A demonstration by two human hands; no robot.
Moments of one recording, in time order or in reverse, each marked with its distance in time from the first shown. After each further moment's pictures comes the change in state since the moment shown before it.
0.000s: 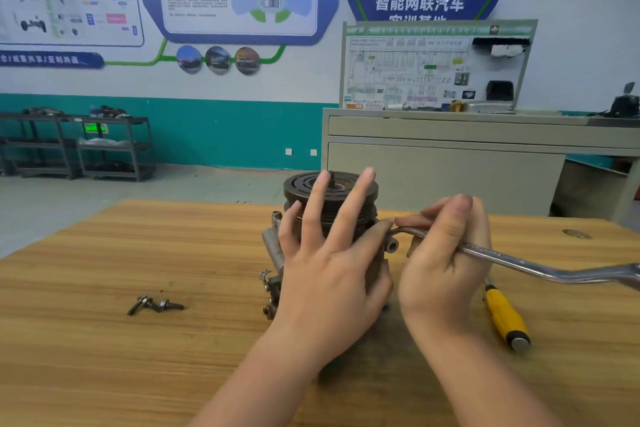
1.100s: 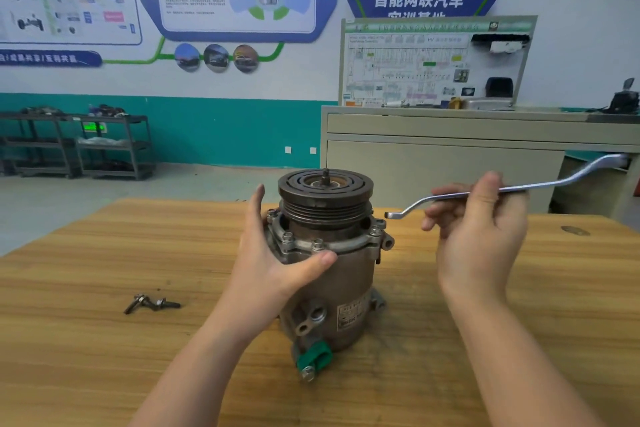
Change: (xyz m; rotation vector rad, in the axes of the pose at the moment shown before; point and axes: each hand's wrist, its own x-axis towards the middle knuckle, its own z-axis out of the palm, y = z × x) left_hand -0.010 -0.054 -0.018 -0.918 -0.297 -0.694; right_hand 0.040 0.012 -0.016 0.320 0.074 0.404
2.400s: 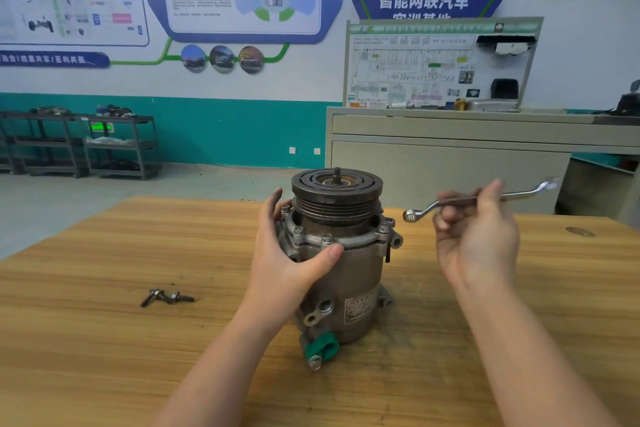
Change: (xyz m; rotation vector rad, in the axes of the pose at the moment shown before) left_hand 0.003 -0.015 0.010 -0.140 0.116 0.072; right_hand 0.011 0.006 -0.003 0.271 0.135 0.412
